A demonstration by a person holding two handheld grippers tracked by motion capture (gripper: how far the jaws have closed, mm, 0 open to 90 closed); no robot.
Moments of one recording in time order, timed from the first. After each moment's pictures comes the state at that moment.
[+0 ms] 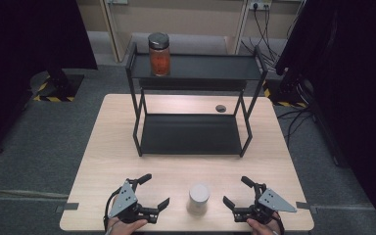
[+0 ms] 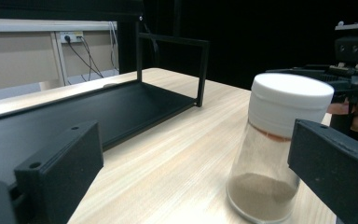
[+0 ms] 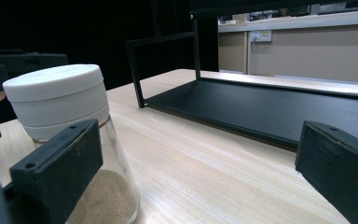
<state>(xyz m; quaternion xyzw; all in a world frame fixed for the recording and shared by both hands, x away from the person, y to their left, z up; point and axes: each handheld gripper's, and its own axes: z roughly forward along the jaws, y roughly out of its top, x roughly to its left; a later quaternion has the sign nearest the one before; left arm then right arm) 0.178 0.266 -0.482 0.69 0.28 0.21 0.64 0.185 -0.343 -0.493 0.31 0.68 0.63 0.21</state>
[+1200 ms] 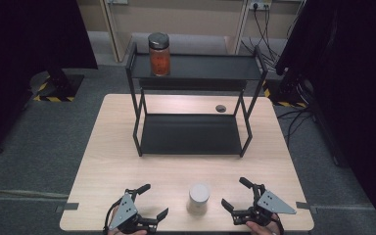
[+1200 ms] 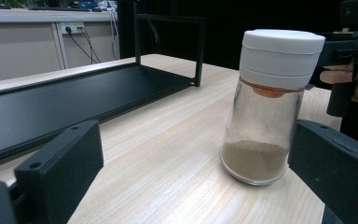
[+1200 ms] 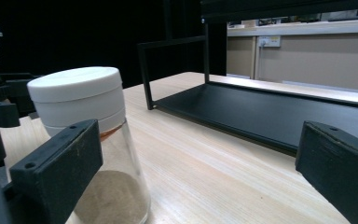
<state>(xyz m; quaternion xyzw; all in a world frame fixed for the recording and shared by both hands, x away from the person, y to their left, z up) 0.160 0.266 -0.502 0.70 0.28 0.22 0.63 0.184 -0.342 -0.492 0.28 0.68 0.64 0.21</state>
